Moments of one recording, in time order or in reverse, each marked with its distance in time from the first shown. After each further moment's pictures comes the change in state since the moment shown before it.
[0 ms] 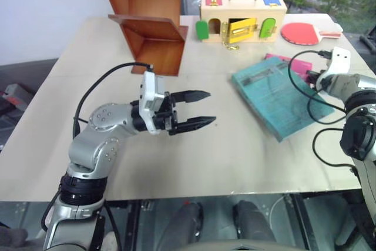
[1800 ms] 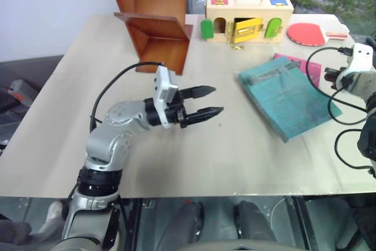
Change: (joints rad) left arm -0.074 -0.107 -0.025 0.076 0.060 0.081 0.075; right arm -0.009 -0.137 0.096 0.030 0.065 0.011 0.008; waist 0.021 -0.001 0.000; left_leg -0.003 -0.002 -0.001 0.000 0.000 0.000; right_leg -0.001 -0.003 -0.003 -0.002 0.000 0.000
